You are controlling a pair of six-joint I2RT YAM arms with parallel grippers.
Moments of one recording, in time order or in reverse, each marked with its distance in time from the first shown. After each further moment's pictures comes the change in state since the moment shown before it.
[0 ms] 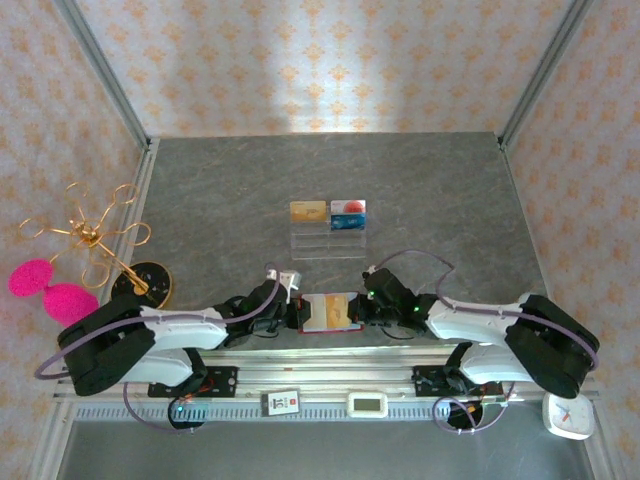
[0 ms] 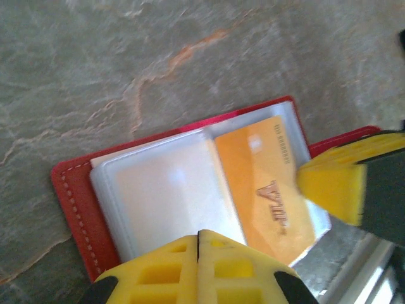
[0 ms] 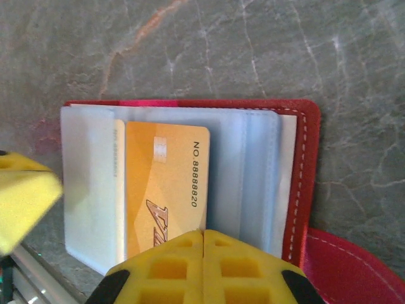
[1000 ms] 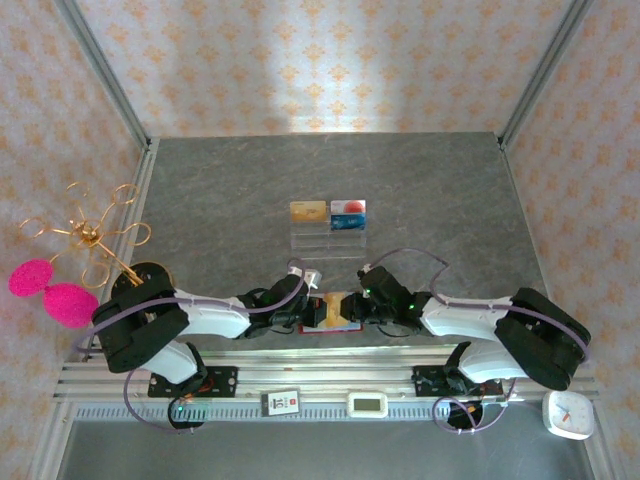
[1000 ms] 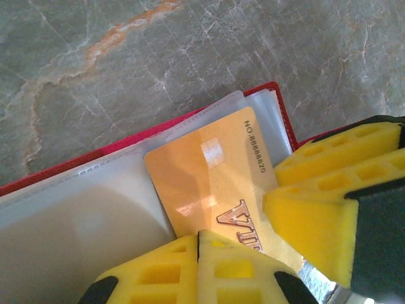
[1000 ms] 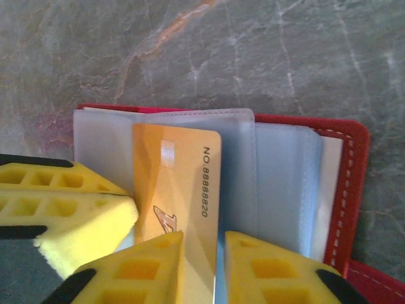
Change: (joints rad) left arm -0.035 0.232 0.149 0.000 0.046 0.031; right arm 0.000 0.060 0.021 0.062 -0.022 -0.015
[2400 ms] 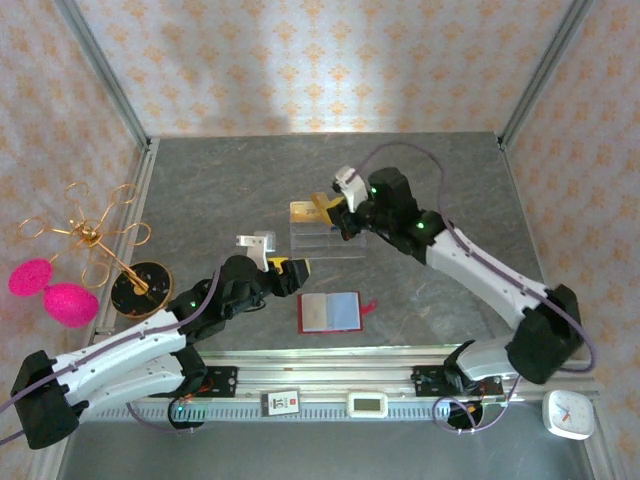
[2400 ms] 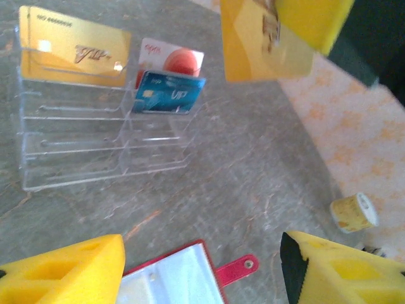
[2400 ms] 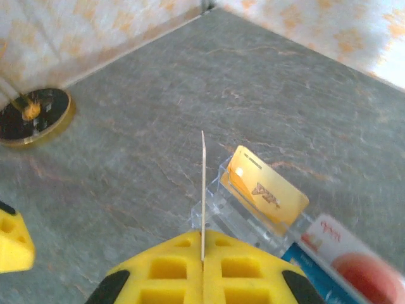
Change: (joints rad) left arm 0.101 -0.655 0.093 -0.405 -0.241 0.077; right arm -0.240 0.088 0.787 -0.384 -0.118 -1.010
